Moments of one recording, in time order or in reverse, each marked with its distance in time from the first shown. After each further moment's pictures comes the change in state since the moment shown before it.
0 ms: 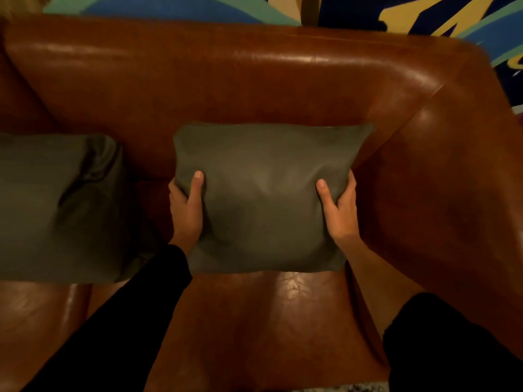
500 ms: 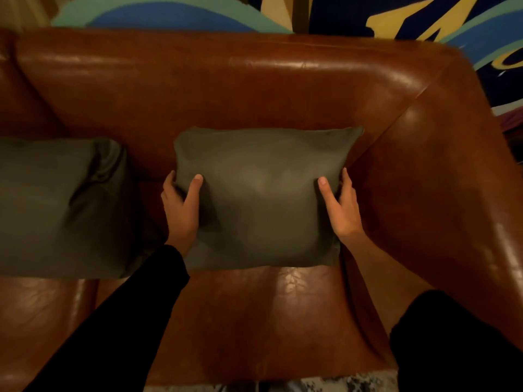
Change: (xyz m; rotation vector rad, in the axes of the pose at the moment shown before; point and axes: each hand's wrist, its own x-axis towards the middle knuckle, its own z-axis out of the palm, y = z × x) left_hand -0.008 0.006 -0.012 0.088 0.029 0.069; right_hand -0.008 -0.011 -0.027 -0.047 -0.083 0.077
